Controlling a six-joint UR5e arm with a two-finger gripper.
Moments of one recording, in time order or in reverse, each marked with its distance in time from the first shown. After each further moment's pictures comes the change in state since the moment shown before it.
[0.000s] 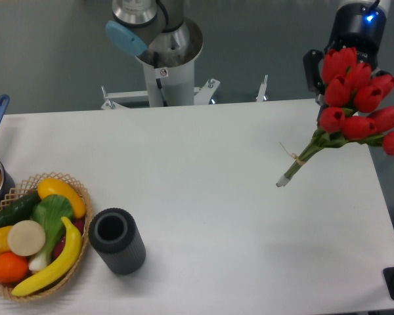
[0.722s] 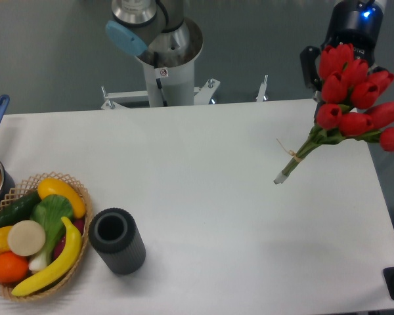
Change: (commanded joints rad) arm 0.000 0.025 -0.023 -0.005 0.005 -0.008
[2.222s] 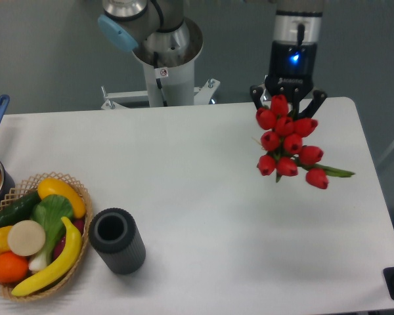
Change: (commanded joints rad) arm -0.193 0.110 -0.198 -0.067 0.699 0.063
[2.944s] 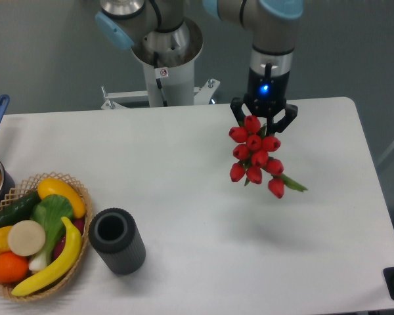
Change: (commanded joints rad) arm -0.104 -0.051 -0.068 -0.054 0.266 0.134
